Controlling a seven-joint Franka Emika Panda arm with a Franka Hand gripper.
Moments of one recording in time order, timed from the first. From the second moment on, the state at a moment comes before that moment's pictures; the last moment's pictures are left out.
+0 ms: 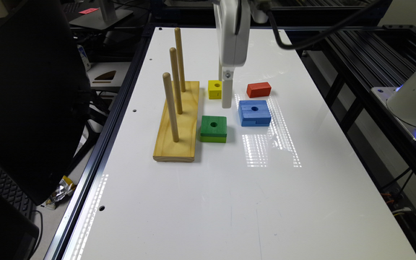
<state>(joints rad) 0.04 0.20 0.08 -2.28 0.00 2.46 0.89</state>
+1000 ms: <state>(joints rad) 0.04 0.24 0.10 -2.26 0.00 2.51 0.90</state>
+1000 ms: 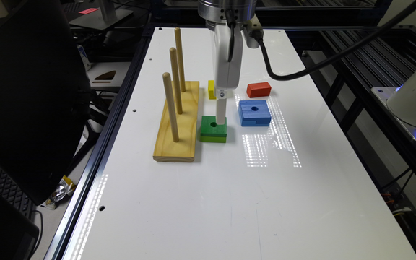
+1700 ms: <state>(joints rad) 0.04 0.35 0.10 -2.26 0.00 2.62 0.90</state>
